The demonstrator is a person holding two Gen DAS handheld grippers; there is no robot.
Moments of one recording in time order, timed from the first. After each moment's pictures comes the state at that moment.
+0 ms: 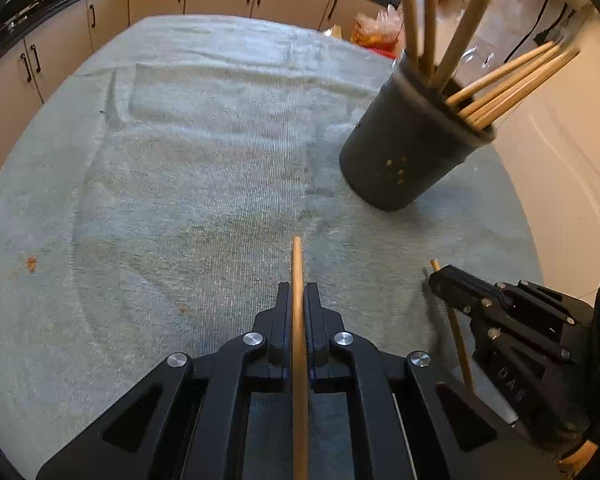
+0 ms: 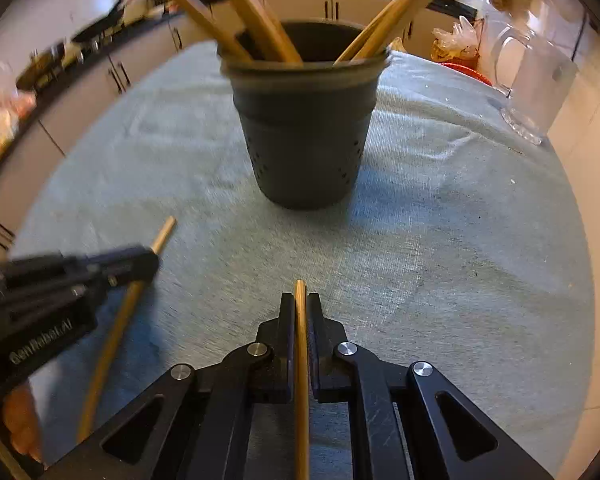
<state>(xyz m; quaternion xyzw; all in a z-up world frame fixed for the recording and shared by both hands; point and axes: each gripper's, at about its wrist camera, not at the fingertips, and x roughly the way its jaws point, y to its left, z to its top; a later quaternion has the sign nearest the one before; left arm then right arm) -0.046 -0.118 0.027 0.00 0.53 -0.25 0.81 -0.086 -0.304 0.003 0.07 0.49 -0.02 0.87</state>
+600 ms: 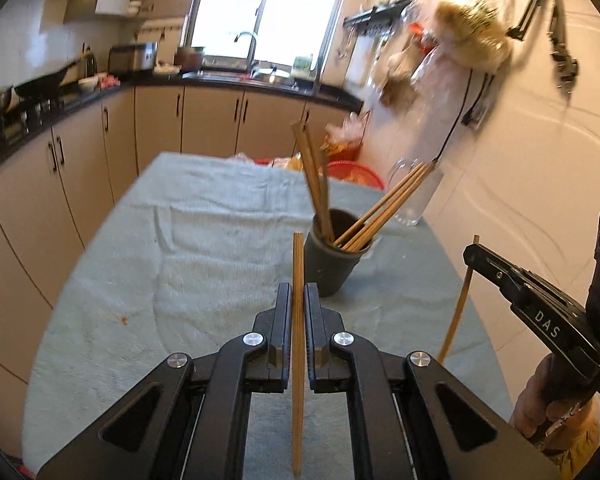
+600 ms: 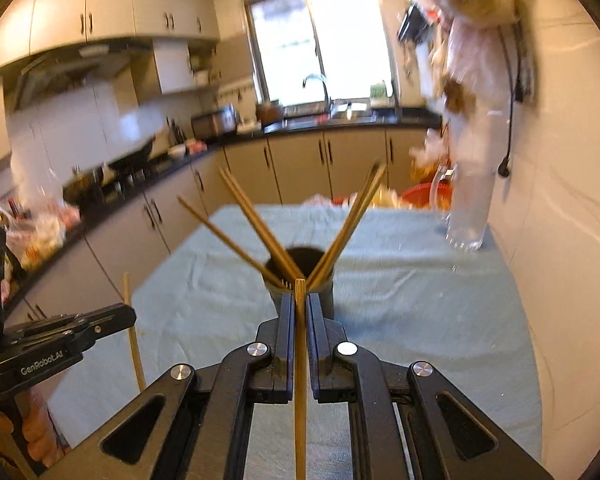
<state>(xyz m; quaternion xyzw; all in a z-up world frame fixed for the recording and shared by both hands) -0.134 -0.077 0.167 -0.02 0.35 -0.28 0.90 -0.189 -0.322 0.142 0.10 0.25 -0.03 0.96</state>
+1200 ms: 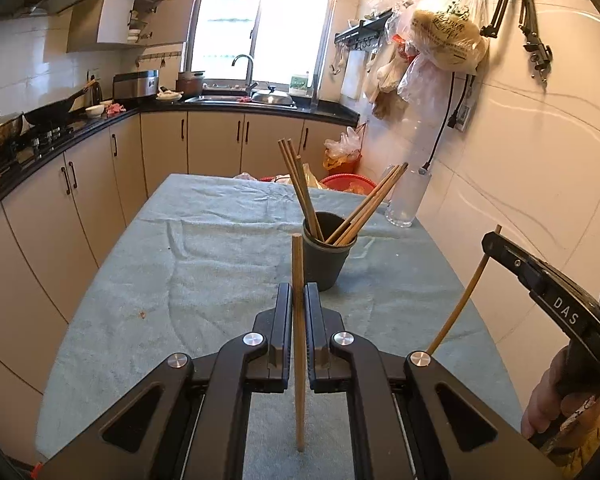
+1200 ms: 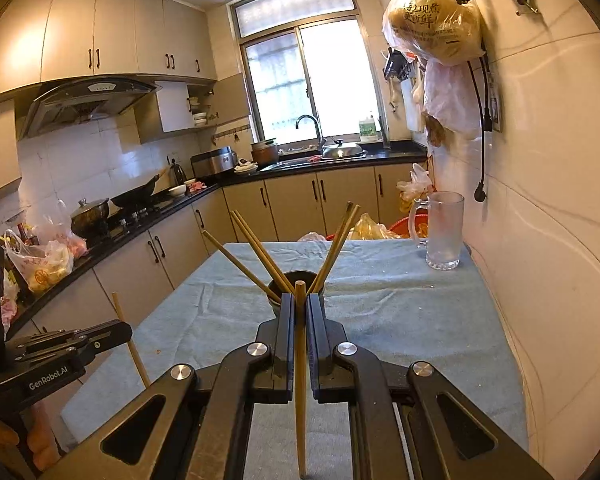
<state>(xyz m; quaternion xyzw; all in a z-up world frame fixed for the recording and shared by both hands) -0.184 -0.070 0.179 0.01 0.31 -0.27 0.91 -0.250 -0.318 0.160 0.11 0.19 -0.04 0.97</state>
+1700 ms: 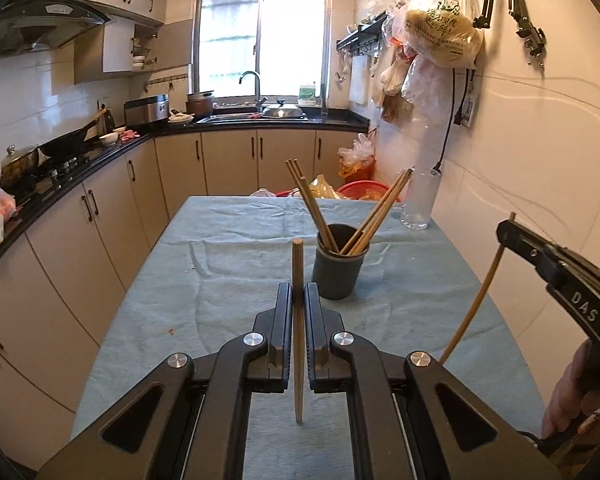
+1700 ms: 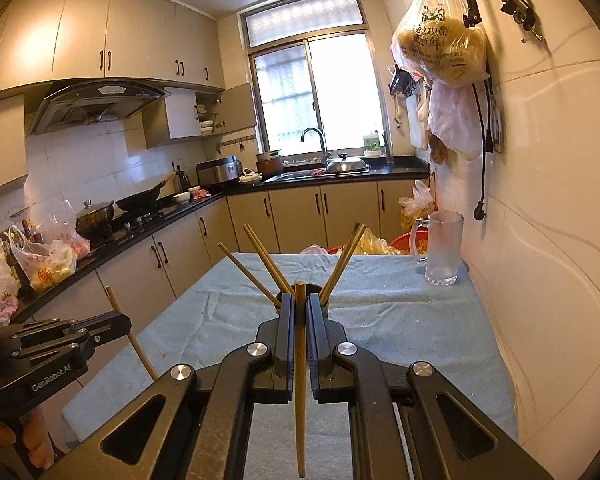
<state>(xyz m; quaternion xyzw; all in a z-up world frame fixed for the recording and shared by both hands) -0.197 -0.077 0.194 0.05 0.28 -0.23 0.93 -0.265 -0.308 0.175 0.09 0.18 -0.04 0.98</state>
